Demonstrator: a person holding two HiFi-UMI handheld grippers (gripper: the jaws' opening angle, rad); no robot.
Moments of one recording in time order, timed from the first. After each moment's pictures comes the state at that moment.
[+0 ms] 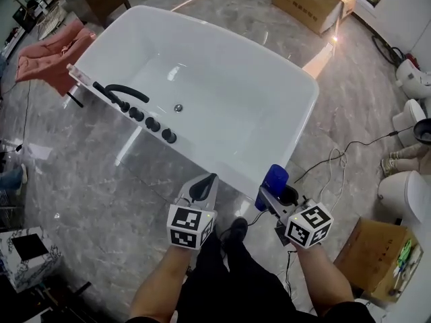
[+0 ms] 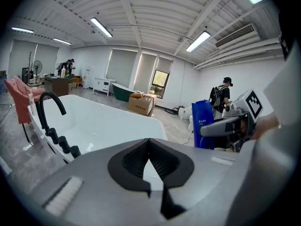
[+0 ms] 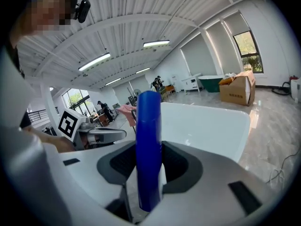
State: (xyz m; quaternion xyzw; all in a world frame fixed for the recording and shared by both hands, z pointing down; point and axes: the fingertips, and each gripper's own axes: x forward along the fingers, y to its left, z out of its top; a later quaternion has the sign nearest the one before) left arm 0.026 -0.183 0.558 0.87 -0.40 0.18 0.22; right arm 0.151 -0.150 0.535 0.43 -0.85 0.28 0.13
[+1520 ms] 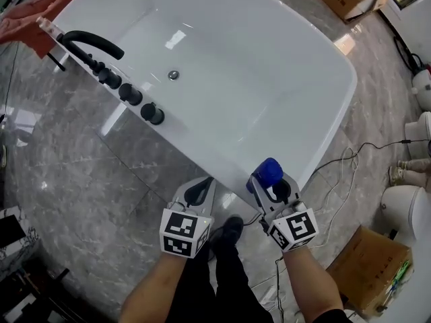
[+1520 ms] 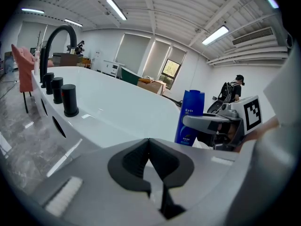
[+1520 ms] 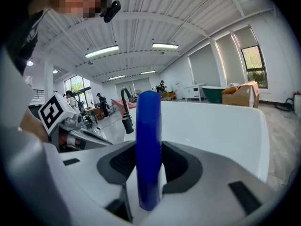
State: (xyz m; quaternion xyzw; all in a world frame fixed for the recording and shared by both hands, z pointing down) left arm 0.005 -0.198 0.777 0.83 -0.41 0.20 0.31; right arm 0.110 -0.218 0.737 0.45 -0.86 0.19 0.14
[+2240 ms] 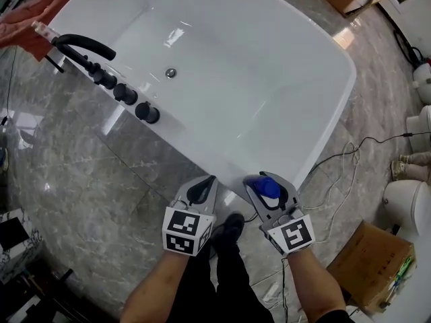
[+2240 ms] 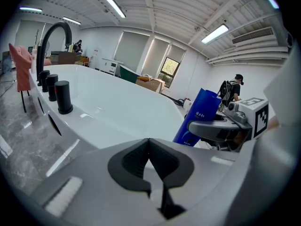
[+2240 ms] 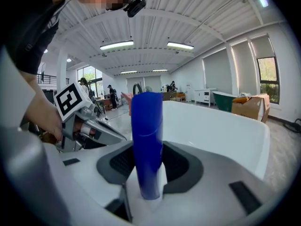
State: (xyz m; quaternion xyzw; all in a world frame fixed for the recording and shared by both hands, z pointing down) left arm 0.022 -0.198 0.782 0.84 -0.40 0.21 0.31; right arm 0.105 -0.197 0.732 0.40 -0.89 0.13 0.18
